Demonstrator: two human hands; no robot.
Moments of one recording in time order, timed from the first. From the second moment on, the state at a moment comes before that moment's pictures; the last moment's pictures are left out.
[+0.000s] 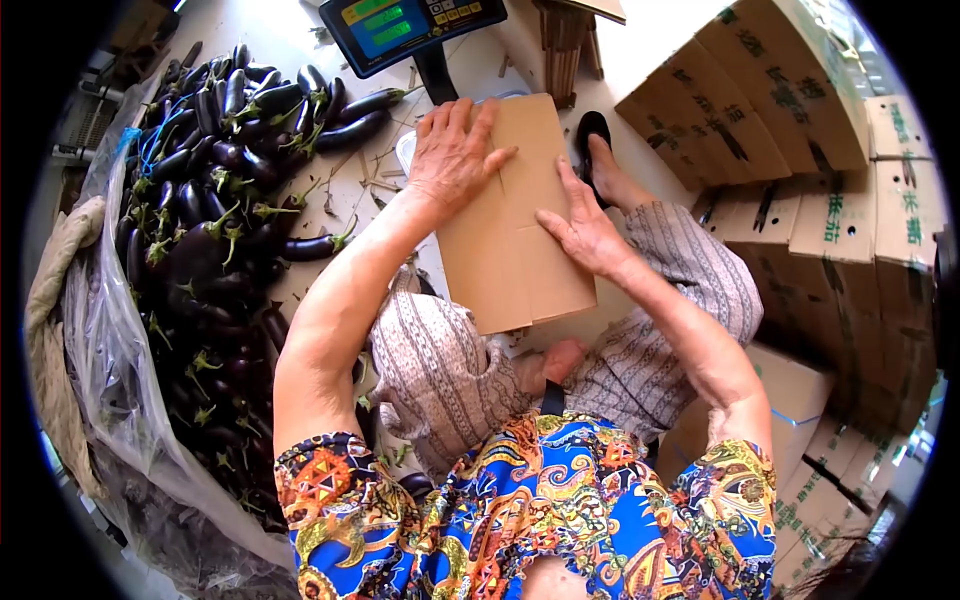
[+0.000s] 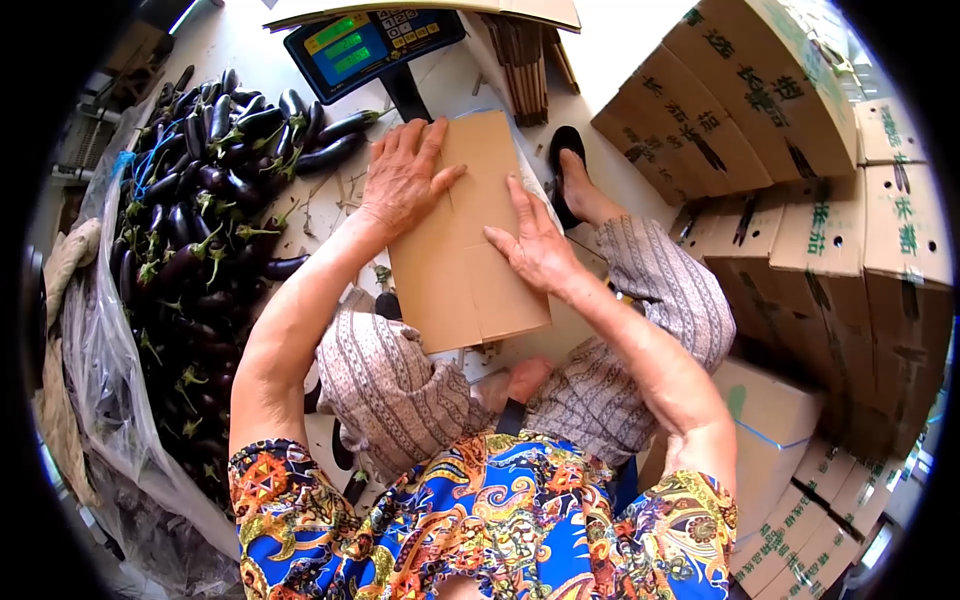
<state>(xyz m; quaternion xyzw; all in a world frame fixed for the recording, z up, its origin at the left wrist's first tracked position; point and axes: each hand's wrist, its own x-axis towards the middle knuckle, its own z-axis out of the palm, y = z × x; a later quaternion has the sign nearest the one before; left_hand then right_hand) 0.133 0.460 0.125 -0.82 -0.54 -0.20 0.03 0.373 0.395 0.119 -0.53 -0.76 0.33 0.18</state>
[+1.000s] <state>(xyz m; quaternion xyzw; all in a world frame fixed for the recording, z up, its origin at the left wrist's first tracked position) 0.120 0.470 0.119 -0.84 -0.51 -0.19 0.05 0.385 0.449 0.135 -0.21 -0.97 0.11 0.04</state>
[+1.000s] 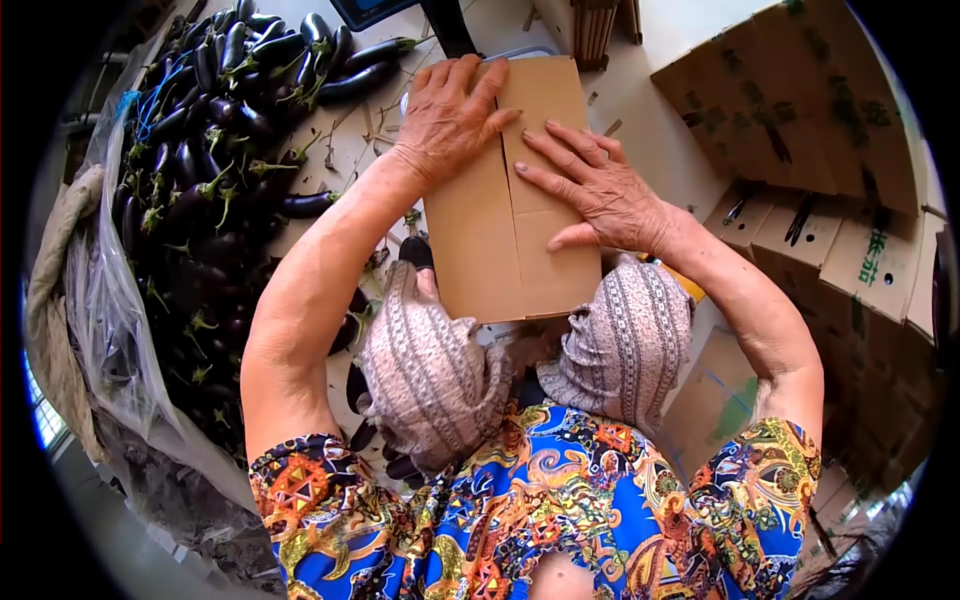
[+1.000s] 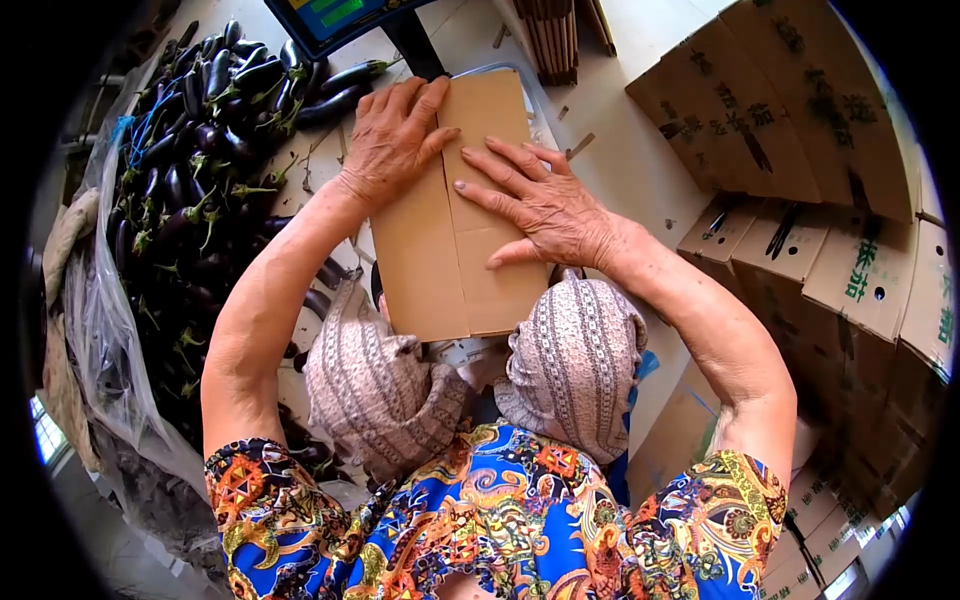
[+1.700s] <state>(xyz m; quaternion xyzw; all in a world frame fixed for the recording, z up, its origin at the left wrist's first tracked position) 0.137 0.496 0.128 -0.80 -0.58 -0.15 0.02 0.598 0.373 0.026 -0.66 -0.67 0.27 -0.21</state>
